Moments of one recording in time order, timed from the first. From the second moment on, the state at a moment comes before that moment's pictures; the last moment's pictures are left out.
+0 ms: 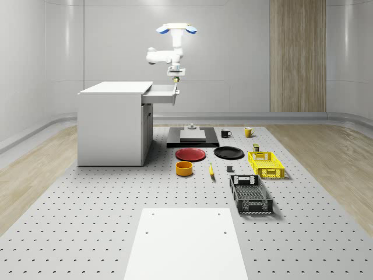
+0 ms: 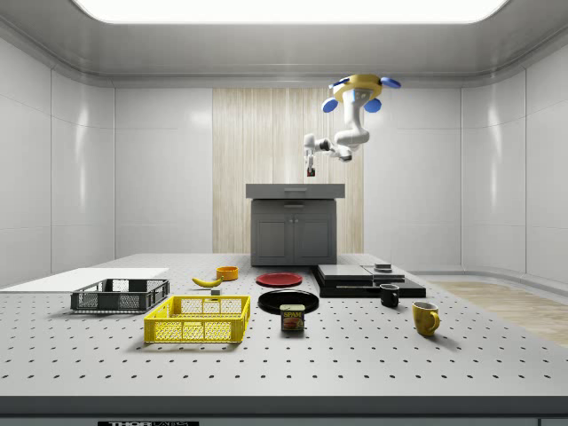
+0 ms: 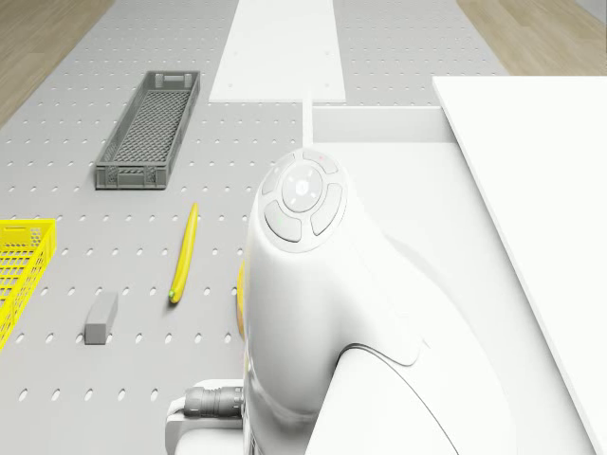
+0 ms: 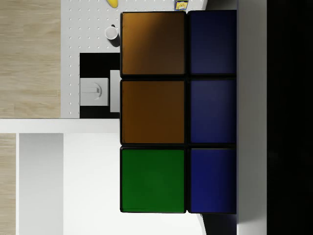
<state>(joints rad) -1.24 -1.57 1.38 -2.82 -1.75 1.63 1.71</state>
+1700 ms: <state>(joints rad) -1.25 -1.58 1.32 -2.80 -1.80 1.66 1.71</state>
